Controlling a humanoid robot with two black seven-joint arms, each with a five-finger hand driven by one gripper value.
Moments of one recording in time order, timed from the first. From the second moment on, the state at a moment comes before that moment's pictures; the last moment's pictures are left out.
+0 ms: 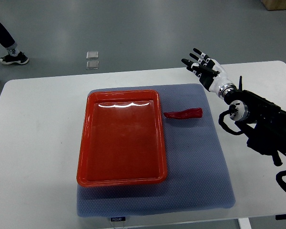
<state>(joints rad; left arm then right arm) -0.03 0.00 -0.05 -0.13 0.12 -0.16 0.03 0.87 -0.10 0.57 0.44 -0.02 0.17 0.29</state>
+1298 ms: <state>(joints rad) -0.03 0.00 -0.04 -0.12 0.12 -0.15 0.03 0.88 -0.09 0.56 0.44 -0.03 0.04 0.32</state>
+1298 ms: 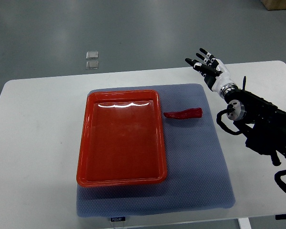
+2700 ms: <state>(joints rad) -0.03 0.00 -0.04 -0.14 0.12 -0.15 0.03 1.43 -0.26 -0.58 0.83 -0.62 0.08 0.18</state>
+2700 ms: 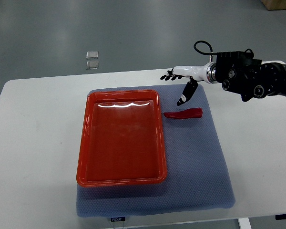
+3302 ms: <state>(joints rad) -0.03 0.00 -0.04 -0.14 0.12 -0.16 0.03 1.41 -0.30 -0.66 0.92 -0.62 0.04 0.18</state>
